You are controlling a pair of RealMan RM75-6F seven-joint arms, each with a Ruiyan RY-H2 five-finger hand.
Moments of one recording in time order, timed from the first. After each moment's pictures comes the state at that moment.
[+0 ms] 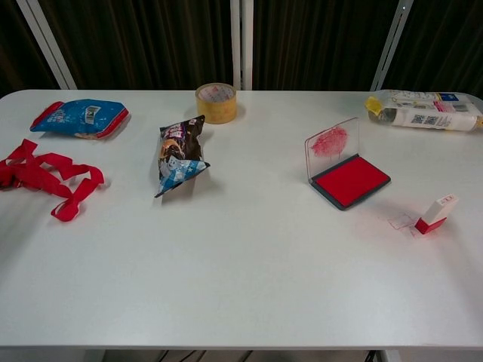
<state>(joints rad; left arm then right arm) -0.14 -1.11 -0.04 -1.60 1.54 1.48 0.02 0.10 -1.11 0.05 -1.60 -1.49 1.41 -0.08</state>
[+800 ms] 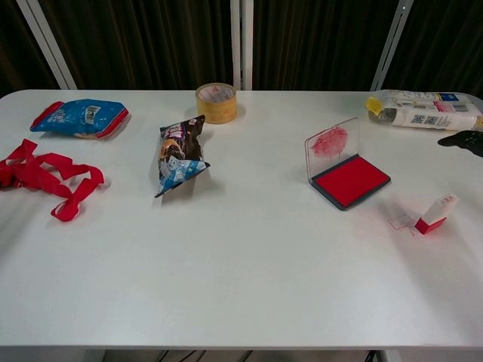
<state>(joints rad) -0.14 -1.11 -0.02 -1.58 1.52 1.43 0.01 0.29 -1.41 0.03 -1.35 -1.53 1.16 -0.30</state>
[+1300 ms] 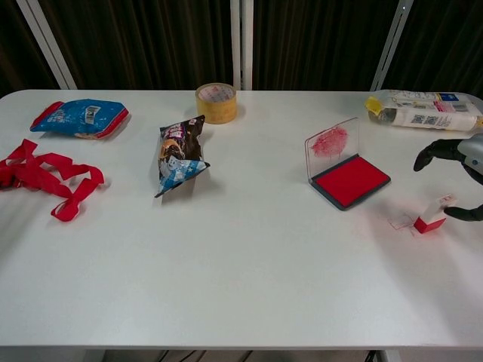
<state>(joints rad) -0.15 -1.12 -0.02 -1.57 1.53 1.42 0.00 0.36 -1.55 0.02 -1.15 -1.60 1.20 -0.14</state>
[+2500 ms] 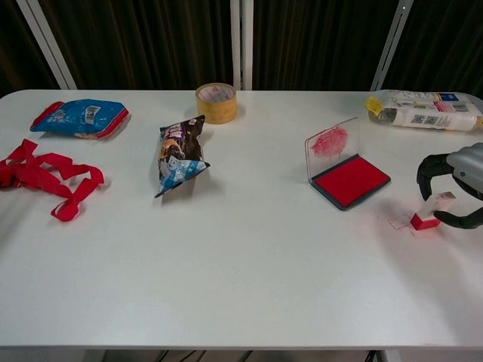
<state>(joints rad) -0.15 -1.11 -0.02 -1.57 1.49 1.40 0.00 0.37 -1.59 0.00 -1.11 -1.56 1.18 -0.13</state>
